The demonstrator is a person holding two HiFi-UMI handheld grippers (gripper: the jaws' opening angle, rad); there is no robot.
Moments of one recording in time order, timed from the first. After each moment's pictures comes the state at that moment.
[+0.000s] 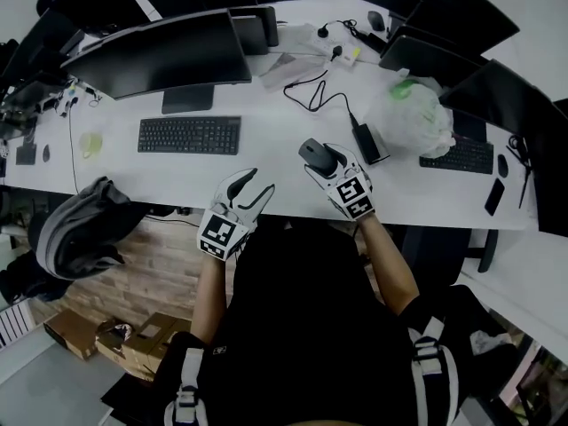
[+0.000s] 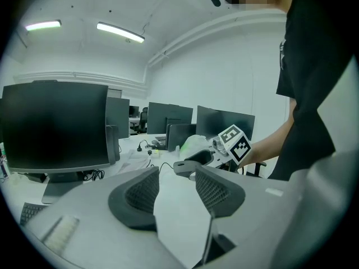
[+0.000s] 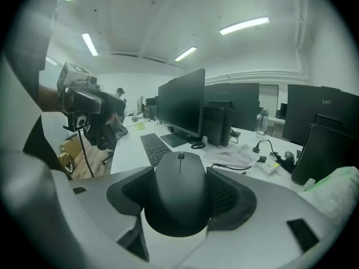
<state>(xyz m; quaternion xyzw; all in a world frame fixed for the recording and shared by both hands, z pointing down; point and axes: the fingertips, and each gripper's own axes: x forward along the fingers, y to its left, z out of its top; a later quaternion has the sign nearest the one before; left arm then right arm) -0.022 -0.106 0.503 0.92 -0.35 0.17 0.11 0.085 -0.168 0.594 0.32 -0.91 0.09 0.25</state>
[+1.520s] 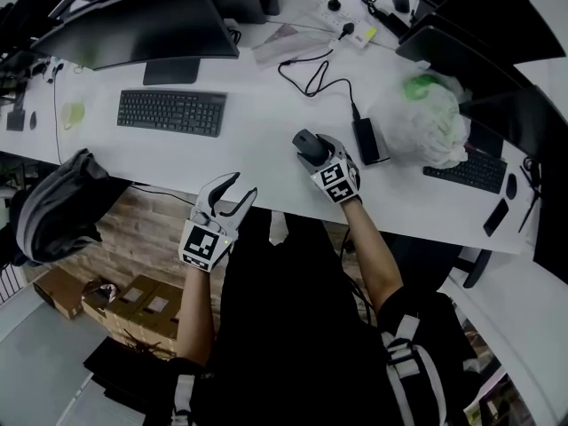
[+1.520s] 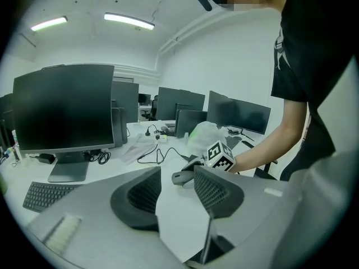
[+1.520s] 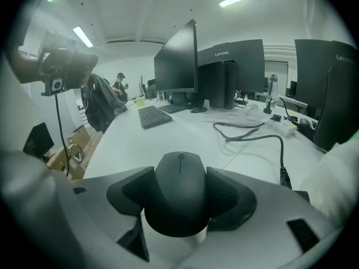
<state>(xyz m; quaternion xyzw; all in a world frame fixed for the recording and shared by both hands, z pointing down) -0.006 -0.106 0.547 0.88 -0.40 0.22 0.15 0.106 -0.193 0.741 0.26 -0.90 0.14 0.33</state>
